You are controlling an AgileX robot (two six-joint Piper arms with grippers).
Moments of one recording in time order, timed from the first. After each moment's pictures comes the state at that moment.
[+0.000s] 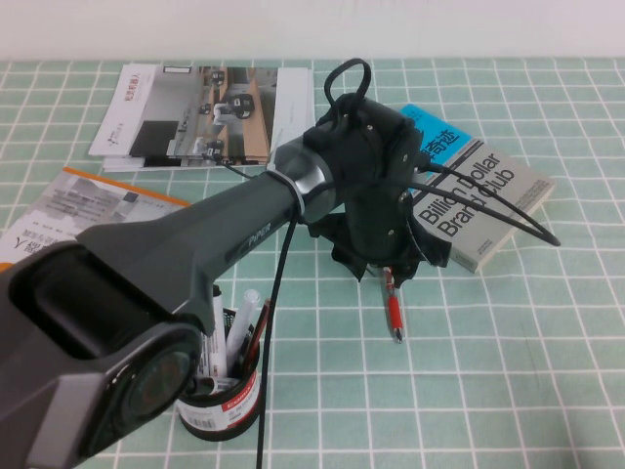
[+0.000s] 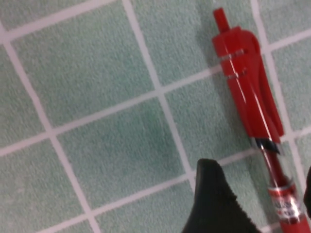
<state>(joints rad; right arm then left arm) 0.07 -0.01 0.03 0.15 0.34 -0.01 -0.78 2.35 -2.11 0.02 1.14 -0.35</state>
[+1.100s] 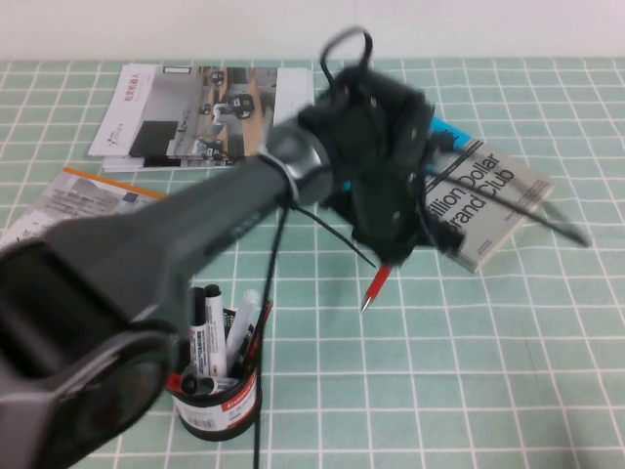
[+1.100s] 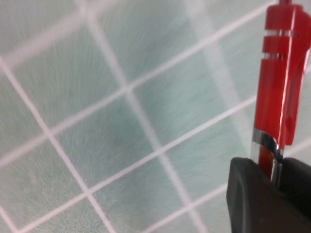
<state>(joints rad) 0.07 -0.01 0.03 0.15 0.34 -0.01 -0.81 2.27 -2.10 0.03 1.17 -0.21</state>
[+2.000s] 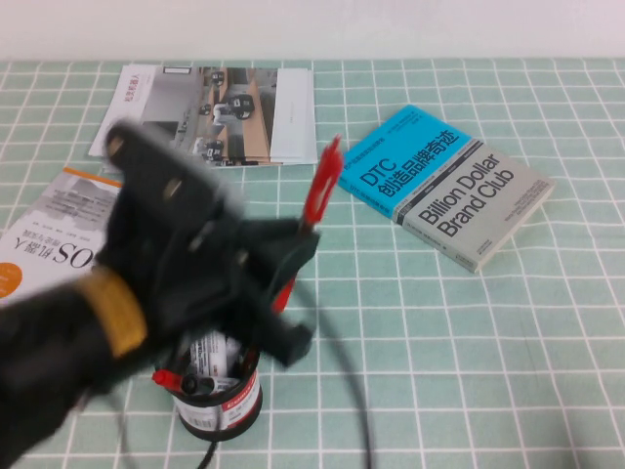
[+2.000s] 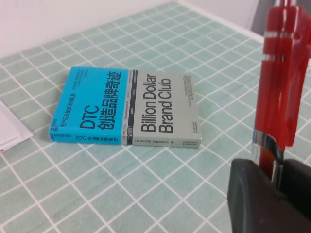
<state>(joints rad) 0.07 -0.01 0.03 0.15 0.34 -0.01 -0.84 1.10 -0.75 0.06 0.03 -0.07</state>
